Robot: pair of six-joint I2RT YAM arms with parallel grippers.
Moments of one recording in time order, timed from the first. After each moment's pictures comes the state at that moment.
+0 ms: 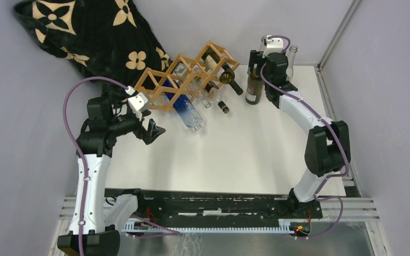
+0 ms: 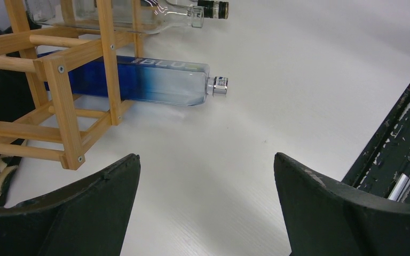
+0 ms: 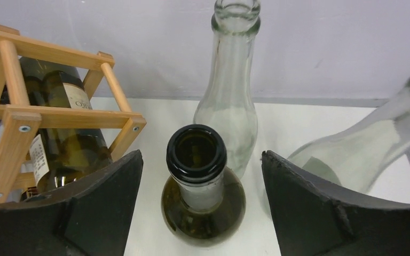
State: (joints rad) left arm 0.05 0.90 1.10 -0.80 0.82 0.54; right arm 0.28 1.75 1.38 0.23 0.26 0.05
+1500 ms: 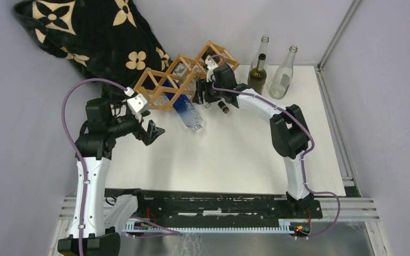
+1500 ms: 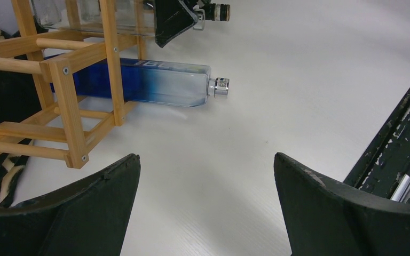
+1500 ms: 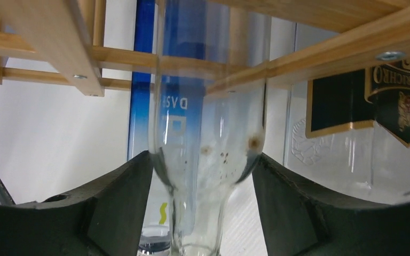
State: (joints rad) left arm 0.05 0.88 1.10 -0.80 0.81 0.54; right arm 0.58 2.09 1.70 -0.18 -0.28 0.32
